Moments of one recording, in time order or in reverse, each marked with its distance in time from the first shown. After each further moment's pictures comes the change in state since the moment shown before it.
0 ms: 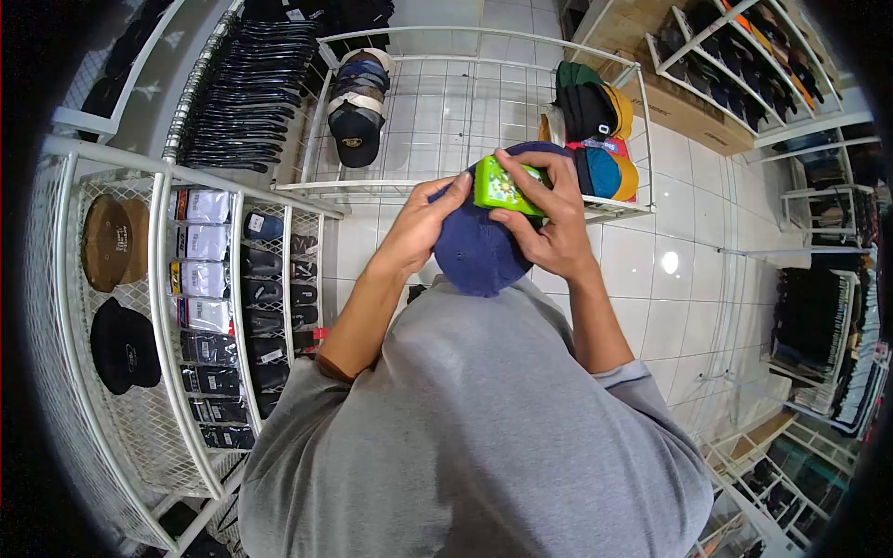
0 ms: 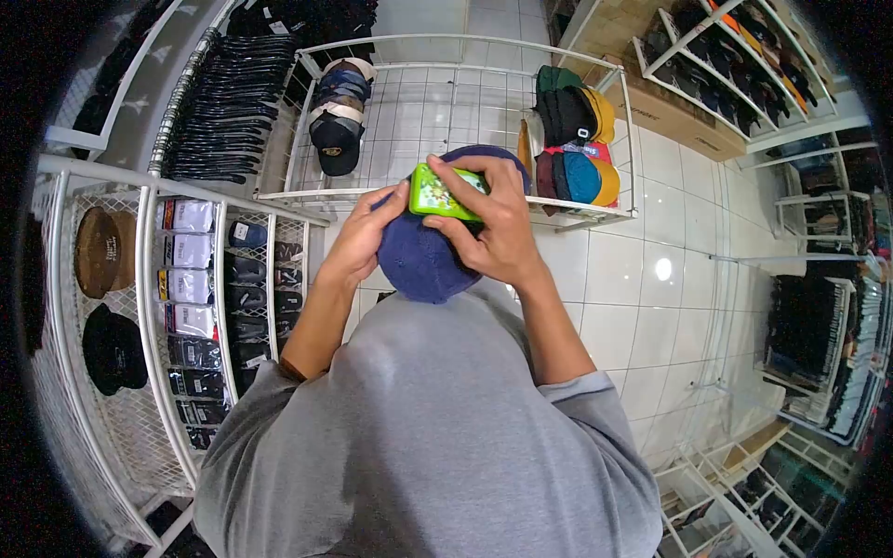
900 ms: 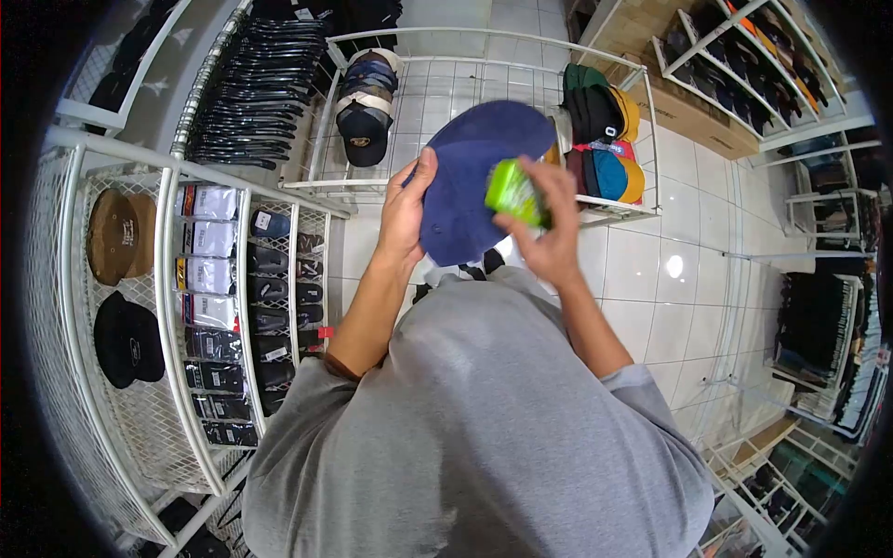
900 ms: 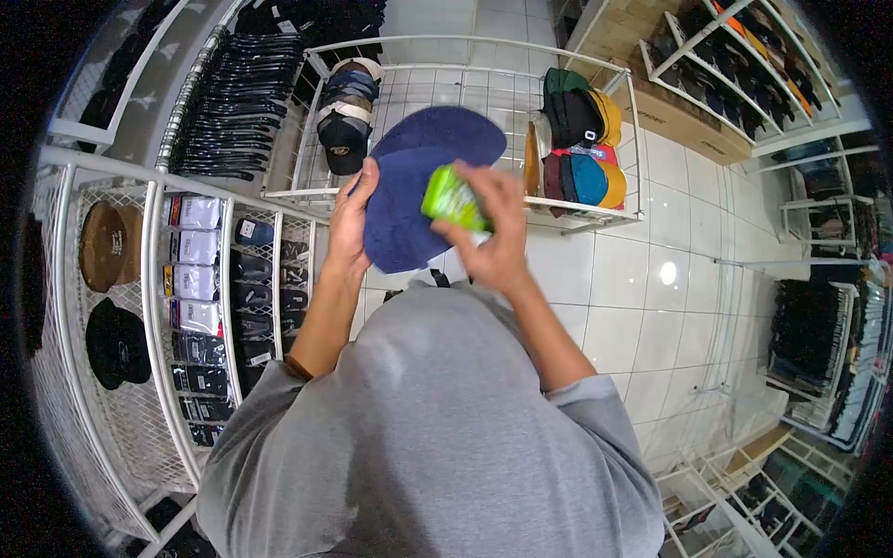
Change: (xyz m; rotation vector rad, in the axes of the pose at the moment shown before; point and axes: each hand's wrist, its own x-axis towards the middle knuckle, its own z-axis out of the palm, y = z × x) left_hand 0.006 0.002 -0.019 -0.187 0.139 0.228; right_hand -0.022 0.003 0.032 0.114 0.210 0.091
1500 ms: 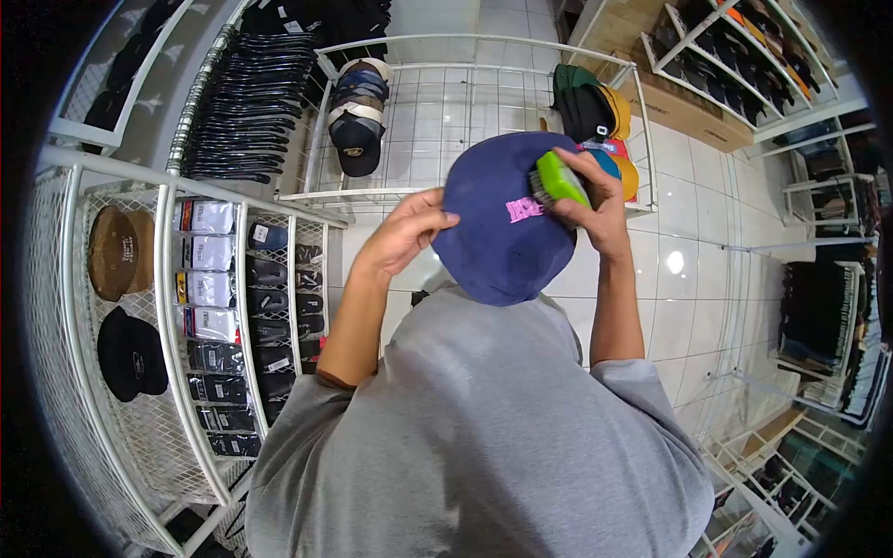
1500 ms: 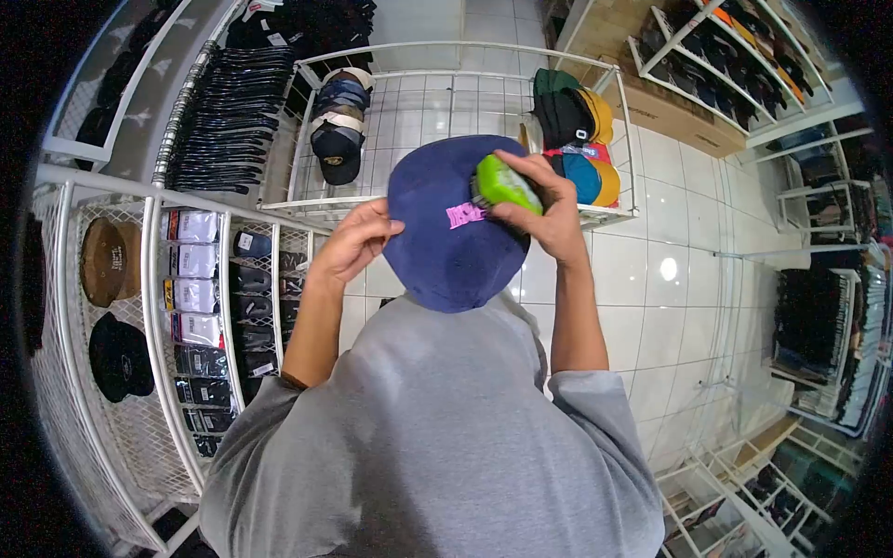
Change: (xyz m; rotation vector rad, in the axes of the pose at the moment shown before) left_hand 0.000 -0.001 -0.021 0.214 -0.402 -0.316; right_hand 0.021 0.050 -0.067 0.583 -0.098 0.302
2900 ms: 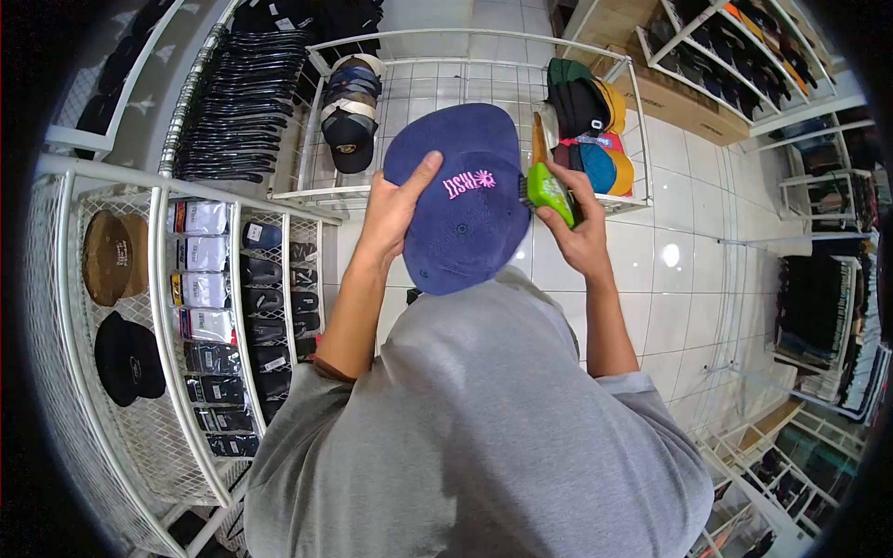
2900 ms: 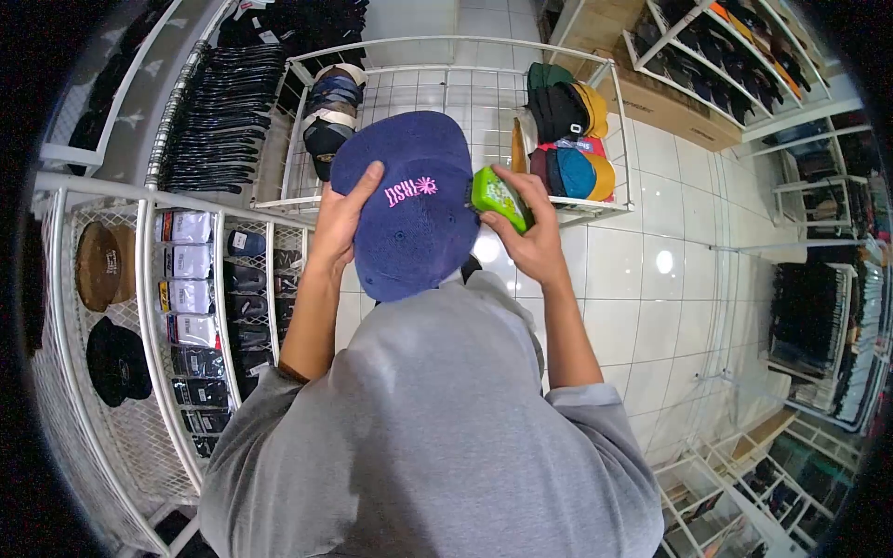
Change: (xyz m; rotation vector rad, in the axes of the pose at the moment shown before) left_hand 0.018 0.018 0.027 0.123 0.504 0.335; right_hand -0.030 0.004 0.020 -0.437 0.053 -0.014
